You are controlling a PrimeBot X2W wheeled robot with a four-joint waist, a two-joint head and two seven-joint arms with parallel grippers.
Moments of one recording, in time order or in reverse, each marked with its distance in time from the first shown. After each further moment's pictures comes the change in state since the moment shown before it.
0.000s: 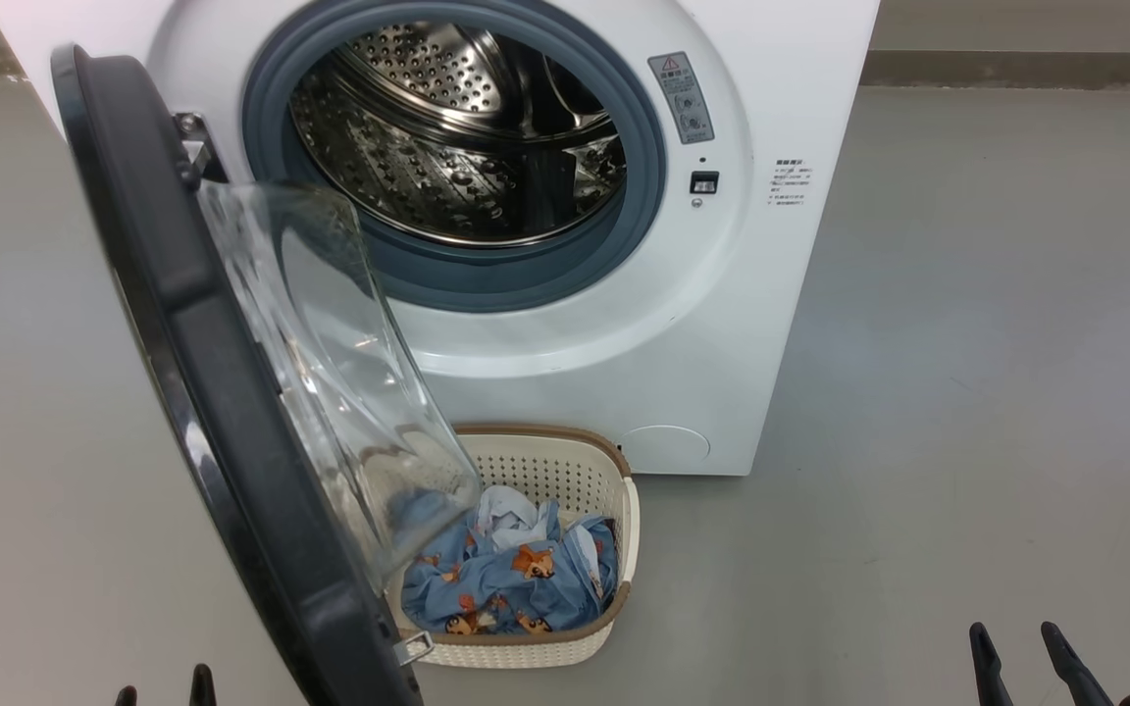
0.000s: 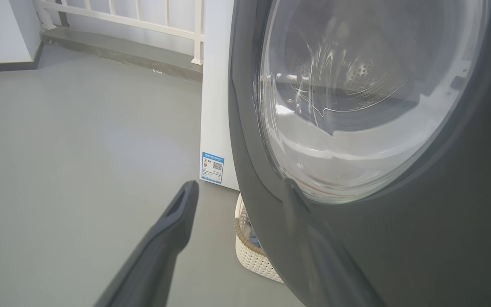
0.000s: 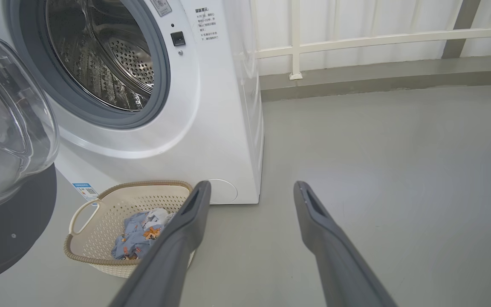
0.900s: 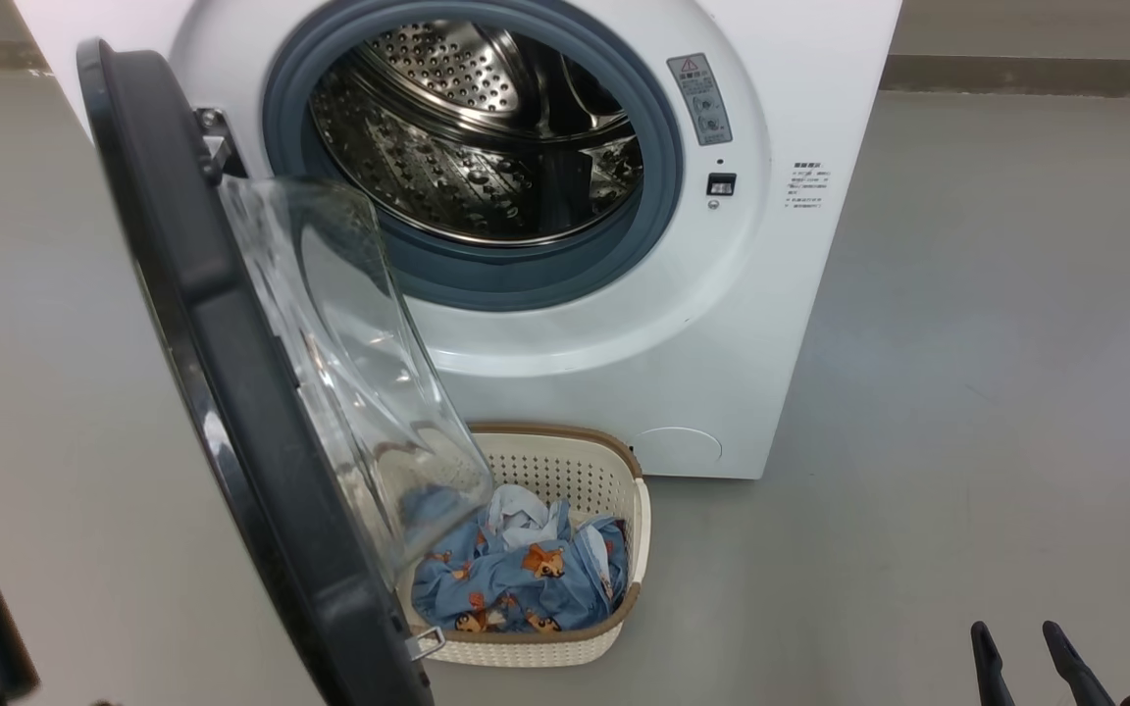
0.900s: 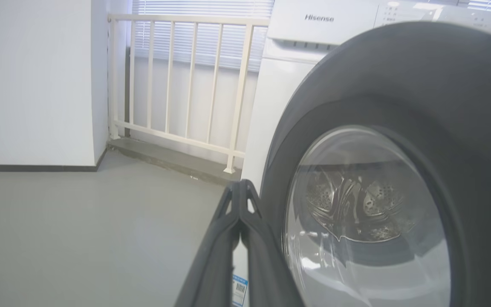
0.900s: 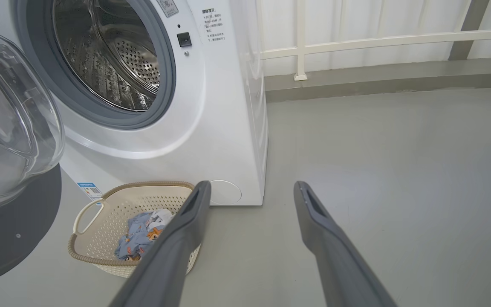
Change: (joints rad) left arm -0.051 -0.001 0.139 -0.316 -0.007 0.099 0.000; right arm 0.000 0.003 -0.004 -0.002 -0.001 0.000 0.000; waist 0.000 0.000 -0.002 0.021
